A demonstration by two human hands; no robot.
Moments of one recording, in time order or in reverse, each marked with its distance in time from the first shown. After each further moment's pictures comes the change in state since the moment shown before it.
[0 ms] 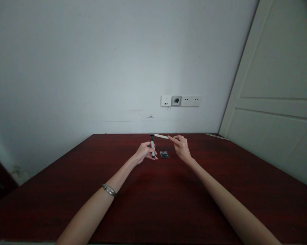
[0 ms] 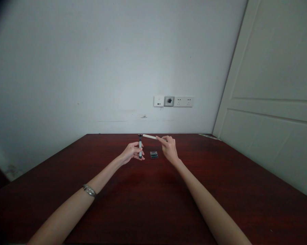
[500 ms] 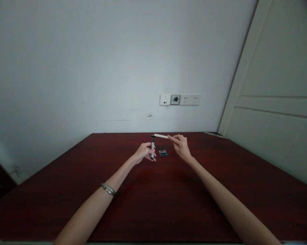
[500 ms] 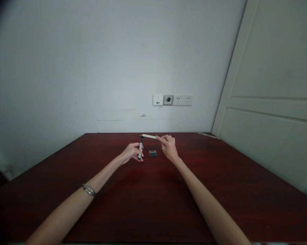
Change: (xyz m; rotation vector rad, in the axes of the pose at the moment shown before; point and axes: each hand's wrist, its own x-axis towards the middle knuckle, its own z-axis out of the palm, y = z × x) left_hand -0.001 -0.004 0.002 0.105 -0.014 -0.049; right_hand -0.003 0.006 0.002 0.033 0.009 -0.014
